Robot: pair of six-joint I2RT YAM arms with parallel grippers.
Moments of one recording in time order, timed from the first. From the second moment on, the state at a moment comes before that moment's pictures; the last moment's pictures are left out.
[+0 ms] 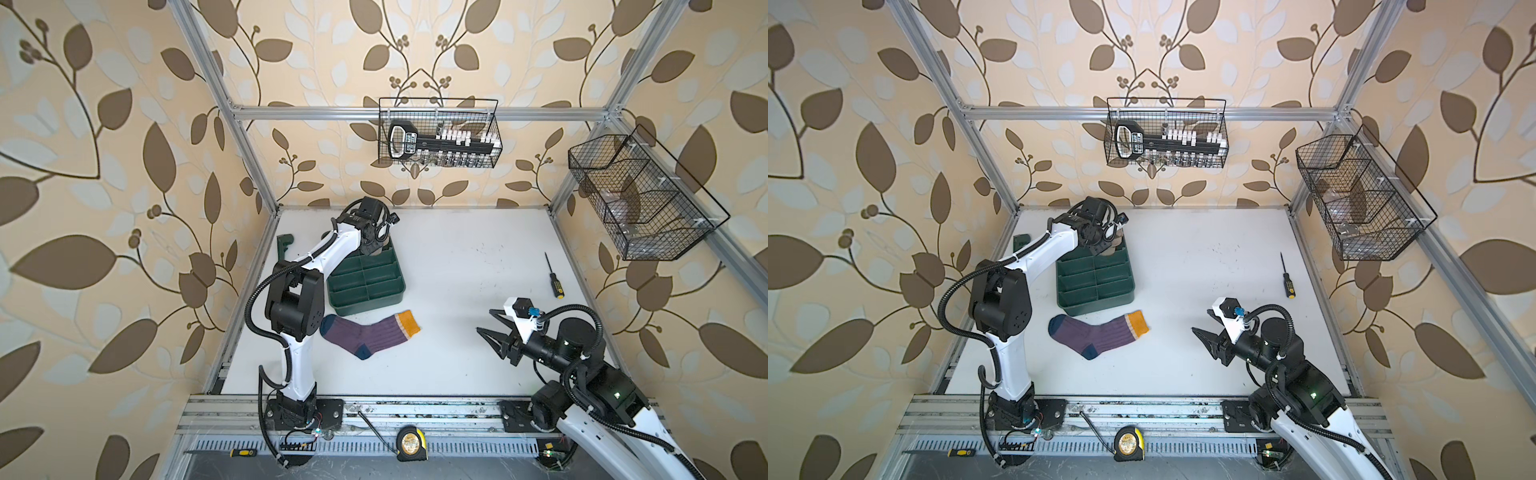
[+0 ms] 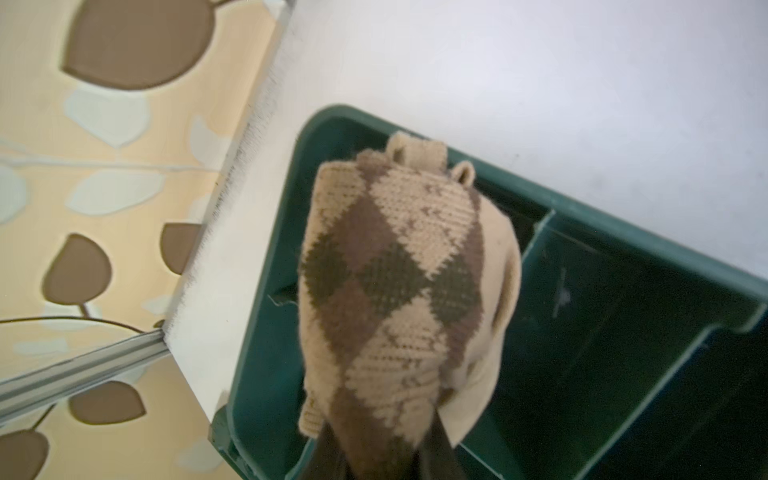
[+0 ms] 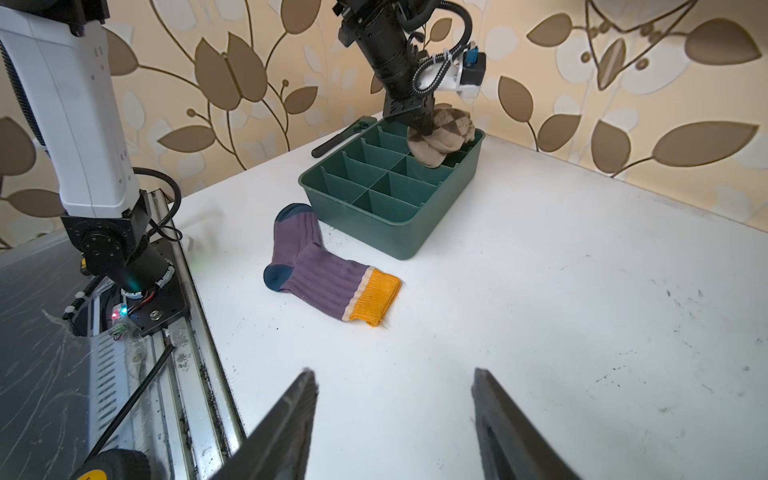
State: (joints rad) left arm -0.33 1.98 1.70 -0.67 -0.20 0.65; right arm 0.54 0.31 0.53 -0.53 -0.27 -0.02
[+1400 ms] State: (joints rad) left arm -0.35 2.33 2.04 -1.01 0.10 0.65; right arm 0.58 0.29 0.50 -0.51 -0.24 -0.01
